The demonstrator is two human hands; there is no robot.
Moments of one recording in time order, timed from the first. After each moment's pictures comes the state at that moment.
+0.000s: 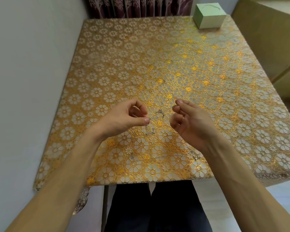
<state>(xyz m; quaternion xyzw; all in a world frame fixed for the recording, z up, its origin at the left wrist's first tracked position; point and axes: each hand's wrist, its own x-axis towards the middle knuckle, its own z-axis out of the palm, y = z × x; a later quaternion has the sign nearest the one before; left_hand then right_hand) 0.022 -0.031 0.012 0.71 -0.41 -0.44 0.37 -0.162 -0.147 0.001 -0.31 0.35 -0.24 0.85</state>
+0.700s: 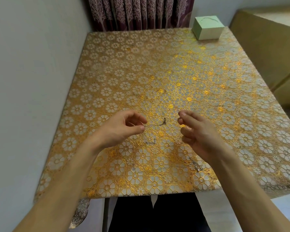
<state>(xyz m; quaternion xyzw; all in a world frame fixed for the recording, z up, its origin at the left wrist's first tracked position) 0.030 -0.028 0.014 0.72 -0.43 -0.41 0.36 -0.177 -0.160 -0.013 -0.46 0.39 -0.23 0.77</state>
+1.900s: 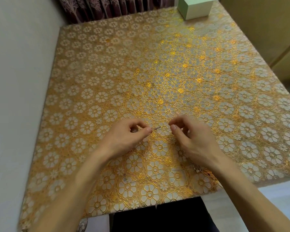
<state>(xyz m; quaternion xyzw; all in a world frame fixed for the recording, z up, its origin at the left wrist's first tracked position) 0.008 -0.065 -0.022 0.76 -0.47 -0.36 0.26 -0.195 -0.164 -0.052 -0.81 0.39 -0.20 0.39</state>
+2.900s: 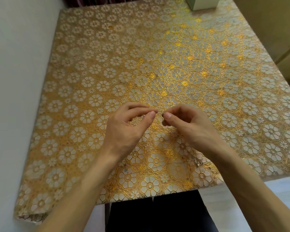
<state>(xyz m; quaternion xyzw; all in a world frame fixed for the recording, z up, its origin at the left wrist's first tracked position) -0.017 -0.050 -0.025 0.72 -0.46 -0.20 0.47 -0.176 -0.160 -0.024 -0.67 0.36 -0.19 0.63</state>
